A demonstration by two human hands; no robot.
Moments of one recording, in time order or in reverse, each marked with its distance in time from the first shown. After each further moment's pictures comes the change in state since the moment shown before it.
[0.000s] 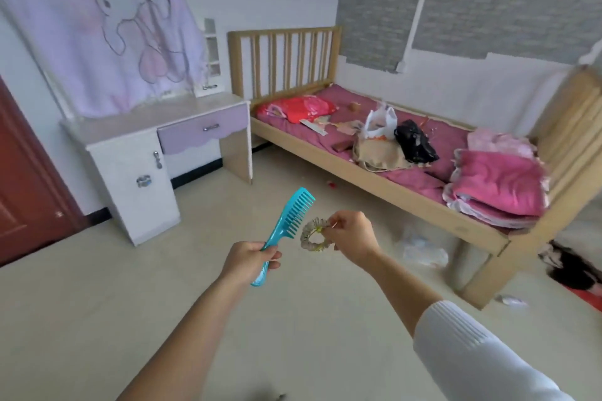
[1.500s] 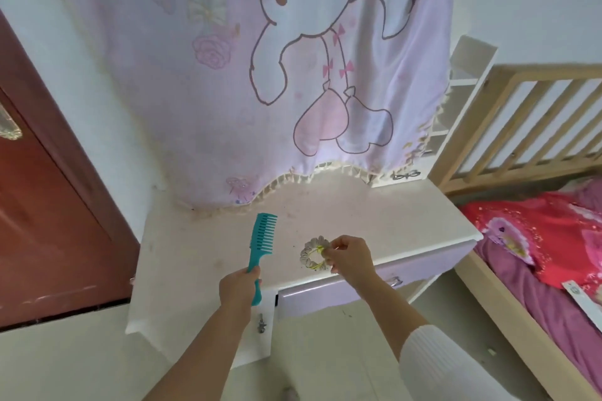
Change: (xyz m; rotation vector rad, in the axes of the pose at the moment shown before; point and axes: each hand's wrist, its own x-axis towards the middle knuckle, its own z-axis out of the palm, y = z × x) left_hand 0.932 0.146 -0.588 -0.579 0.856 -0.303; right_hand 0.953 -0.381 0.643 0.078 -0.507 -0.028
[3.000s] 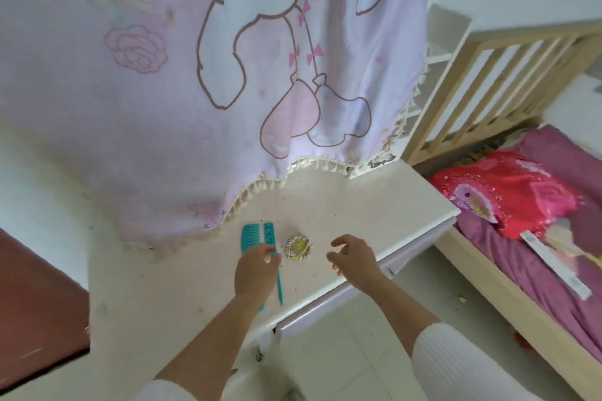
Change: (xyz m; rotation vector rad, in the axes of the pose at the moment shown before) left_hand 0.066 0.062 0.073 0.886 -0.239 0.529; right_hand 0.067 -0.002 0.003 -0.225 0.061 0.126
